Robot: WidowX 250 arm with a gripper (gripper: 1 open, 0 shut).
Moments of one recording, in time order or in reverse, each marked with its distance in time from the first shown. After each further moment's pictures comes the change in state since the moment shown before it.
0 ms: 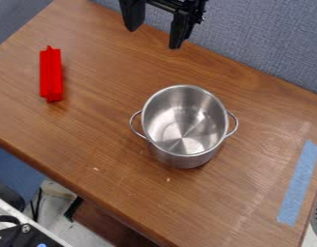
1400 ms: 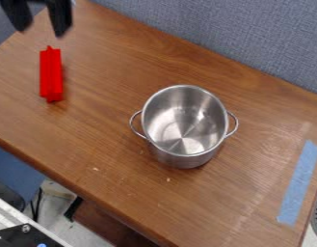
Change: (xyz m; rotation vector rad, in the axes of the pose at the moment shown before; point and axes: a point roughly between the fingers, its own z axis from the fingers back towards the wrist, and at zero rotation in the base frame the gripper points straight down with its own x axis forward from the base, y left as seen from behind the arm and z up) arm -0.034 0.113 -0.028 -0.127 0.013 0.133
